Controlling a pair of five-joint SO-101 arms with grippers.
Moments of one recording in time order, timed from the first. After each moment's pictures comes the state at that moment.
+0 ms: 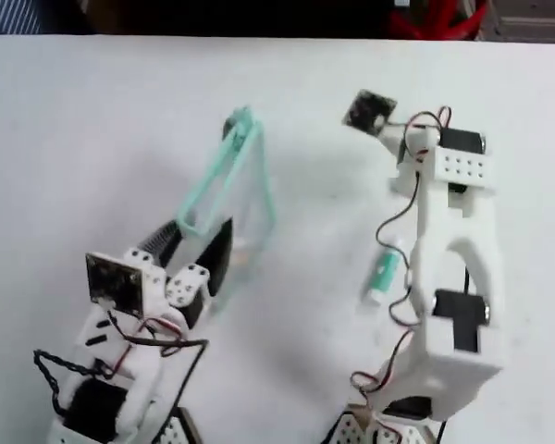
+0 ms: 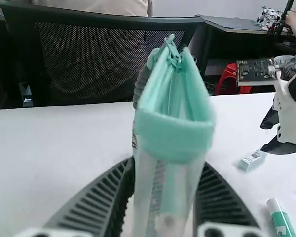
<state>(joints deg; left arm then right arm) 13.1 -104.1 84.3 41.7 7.3 7.5 11.8 0.4 62.8 71.8</state>
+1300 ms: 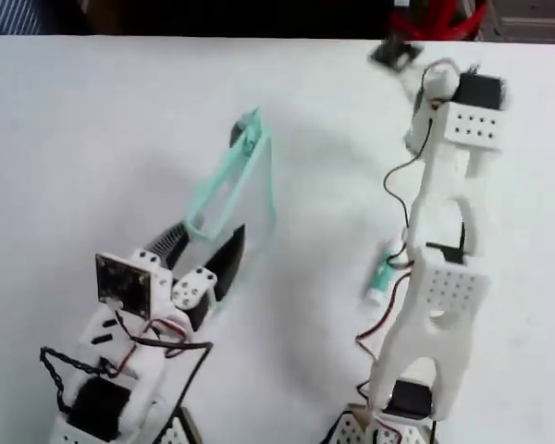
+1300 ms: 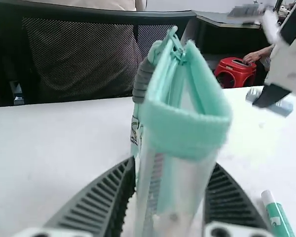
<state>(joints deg) 14.9 -104.4 85.5 41.5 6.9 8.1 41.1 -65.8 98.0 54.5</state>
